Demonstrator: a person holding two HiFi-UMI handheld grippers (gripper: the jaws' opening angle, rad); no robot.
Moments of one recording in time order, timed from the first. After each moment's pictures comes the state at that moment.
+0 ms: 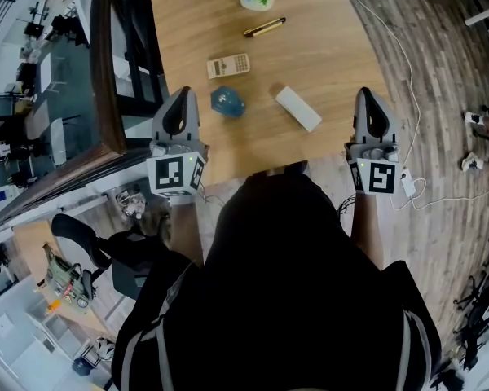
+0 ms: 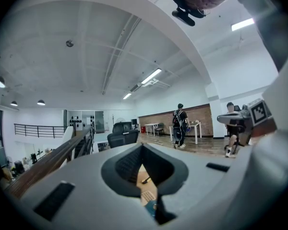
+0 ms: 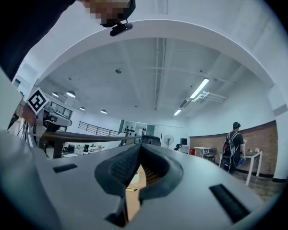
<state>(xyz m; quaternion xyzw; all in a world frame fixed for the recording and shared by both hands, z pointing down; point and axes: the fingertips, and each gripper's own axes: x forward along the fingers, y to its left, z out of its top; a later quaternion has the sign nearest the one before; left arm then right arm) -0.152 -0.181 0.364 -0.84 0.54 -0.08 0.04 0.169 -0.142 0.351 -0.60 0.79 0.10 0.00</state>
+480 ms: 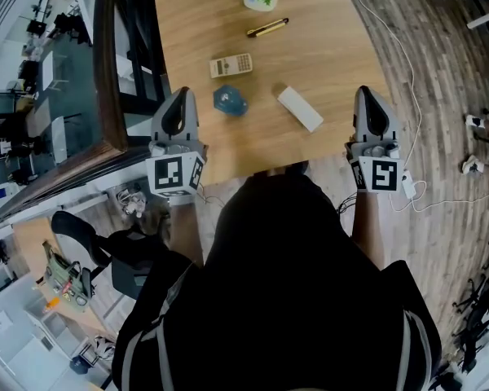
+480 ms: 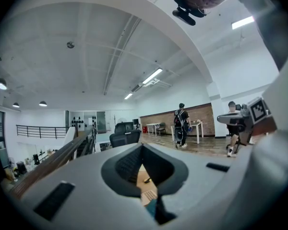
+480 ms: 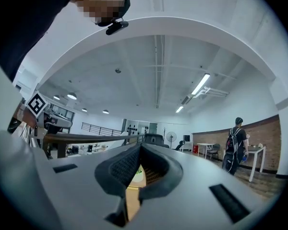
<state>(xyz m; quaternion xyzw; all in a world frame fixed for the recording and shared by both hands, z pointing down) -0.160 -0.176 0.360 -0.83 0.55 -0.08 0.04 0.164 -0.145 0.349 -0.59 0.80 0.09 0.00</state>
